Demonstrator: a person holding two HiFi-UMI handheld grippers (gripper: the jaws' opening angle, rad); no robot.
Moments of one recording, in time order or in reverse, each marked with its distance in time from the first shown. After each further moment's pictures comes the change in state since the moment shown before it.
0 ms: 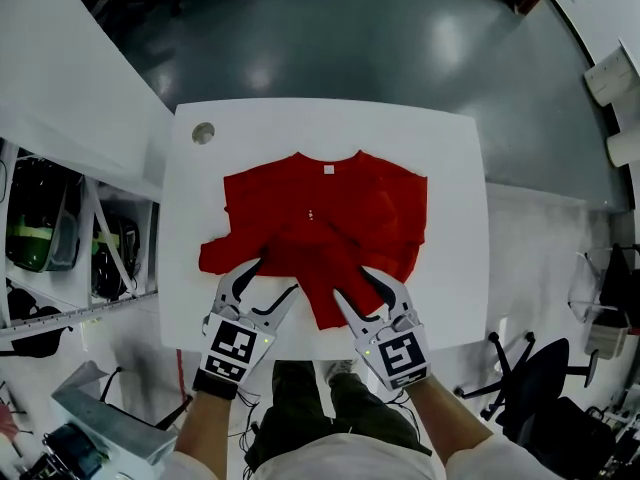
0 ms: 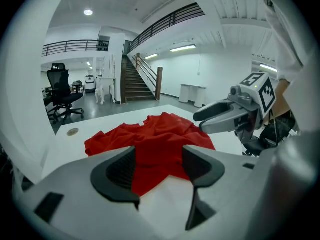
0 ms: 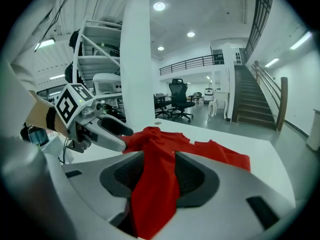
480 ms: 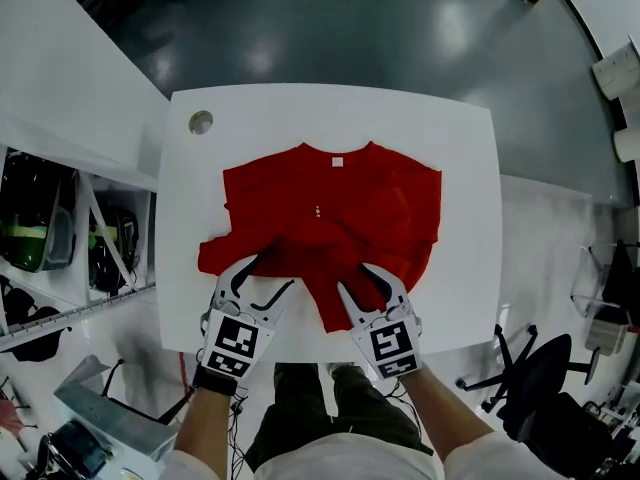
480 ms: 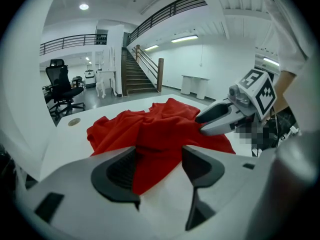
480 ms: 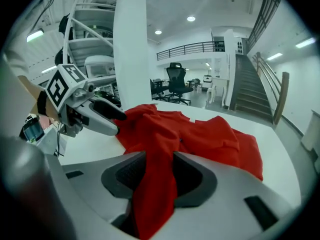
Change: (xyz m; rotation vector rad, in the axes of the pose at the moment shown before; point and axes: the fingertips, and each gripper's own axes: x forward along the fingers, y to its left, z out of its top) left arm 0.019 0.022 -0.039 0.009 0.096 0.019; right arm 0.041 -0.006 -0.060 0.019 0.180 -0.035
